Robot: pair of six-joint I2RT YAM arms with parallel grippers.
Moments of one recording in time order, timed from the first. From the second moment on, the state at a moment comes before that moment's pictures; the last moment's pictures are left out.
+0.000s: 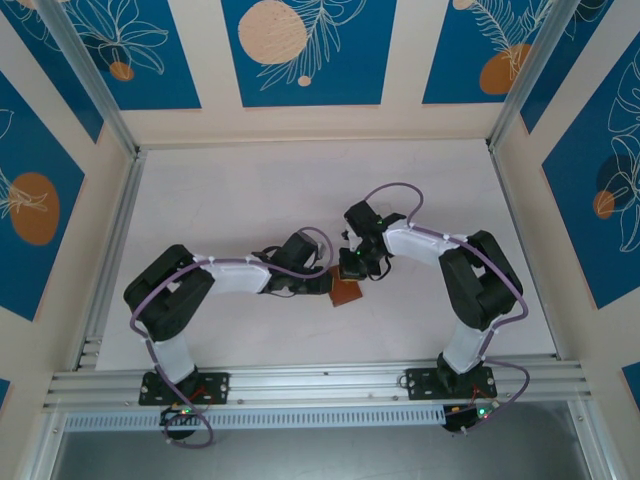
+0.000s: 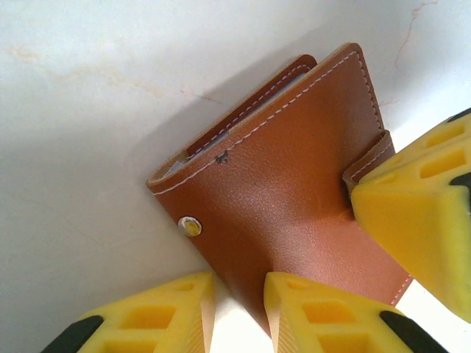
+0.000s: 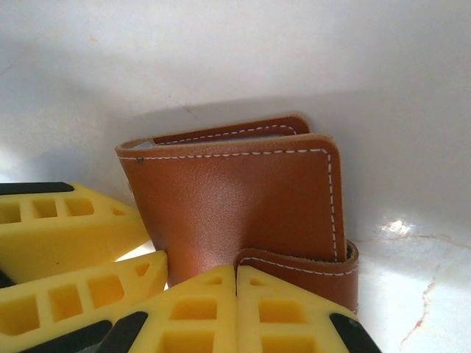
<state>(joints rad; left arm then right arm) -0.81 1.78 0.89 -0.06 0.28 -0.70 0.56 1.75 1.07 -0.67 -0.35 0.51</state>
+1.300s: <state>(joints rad) -0.81 1.80 0.91 -0.05 0.28 -0.70 0.45 1.68 0.96 -0.61 -0.55 0.56</state>
